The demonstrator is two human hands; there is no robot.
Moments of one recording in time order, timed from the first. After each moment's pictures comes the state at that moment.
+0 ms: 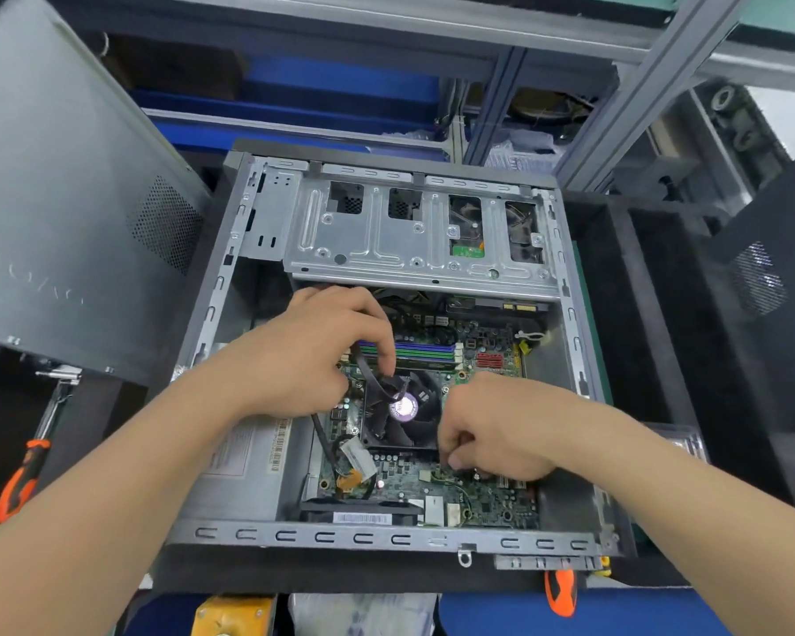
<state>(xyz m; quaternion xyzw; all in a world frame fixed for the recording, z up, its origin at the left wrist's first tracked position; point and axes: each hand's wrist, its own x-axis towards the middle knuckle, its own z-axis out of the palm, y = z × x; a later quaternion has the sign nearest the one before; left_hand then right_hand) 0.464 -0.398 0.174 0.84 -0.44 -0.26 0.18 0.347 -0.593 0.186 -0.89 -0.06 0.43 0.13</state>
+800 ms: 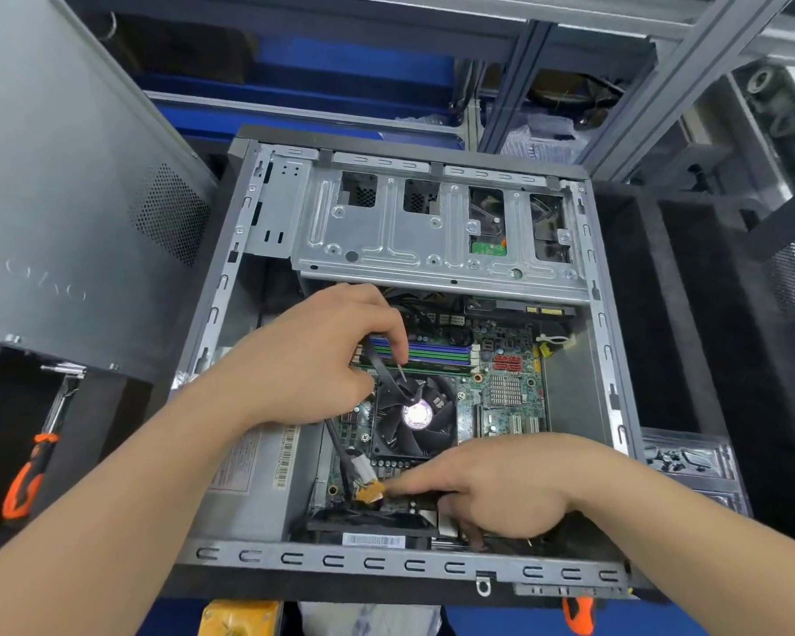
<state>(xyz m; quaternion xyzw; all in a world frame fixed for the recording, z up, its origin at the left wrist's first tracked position) 0.468 -0.397 0.170 0.84 -0.40 -0.26 0.24 0.341 -0.581 0.160 -0.80 -0.12 0.54 0.23</state>
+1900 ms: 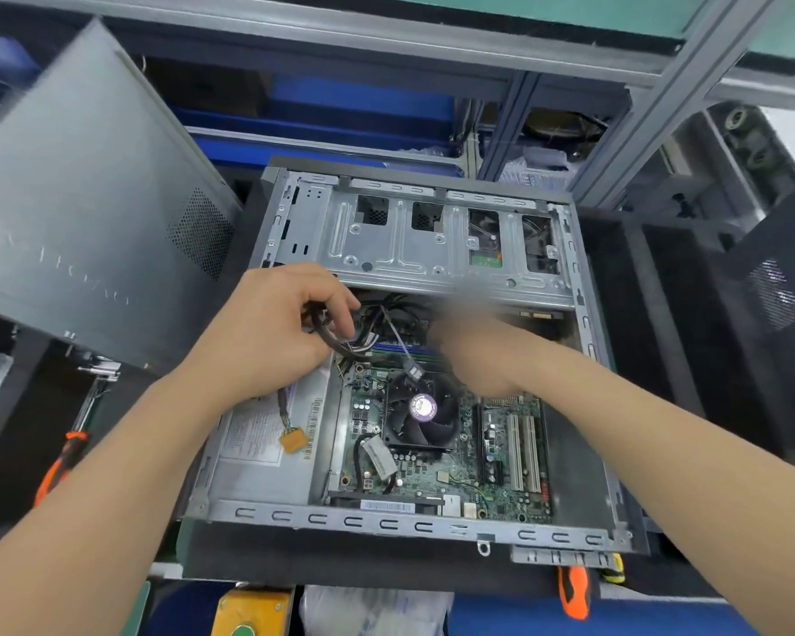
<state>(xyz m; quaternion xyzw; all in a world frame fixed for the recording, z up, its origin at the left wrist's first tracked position) 0.470 -0.356 0.188 0.86 -0.32 -0.11 0.38 0.405 -0.592 0.165 -0.93 0.07 0.34 0.14</state>
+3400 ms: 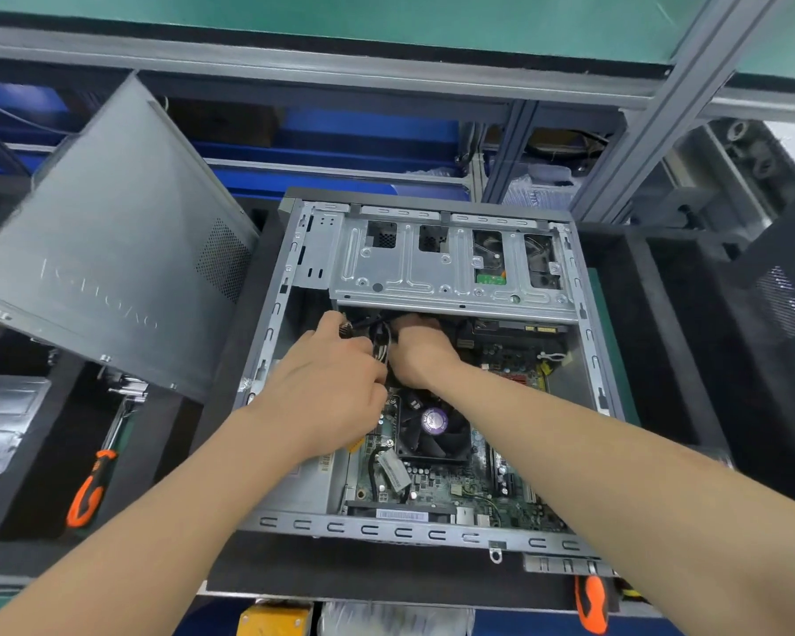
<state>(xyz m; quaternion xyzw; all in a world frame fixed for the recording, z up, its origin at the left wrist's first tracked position) 0.443 -0.380 0.170 0.91 -0.39 -0.15 -0.02 0.455 -0.539 0.101 -0.93 0.18 0.23 0.22</state>
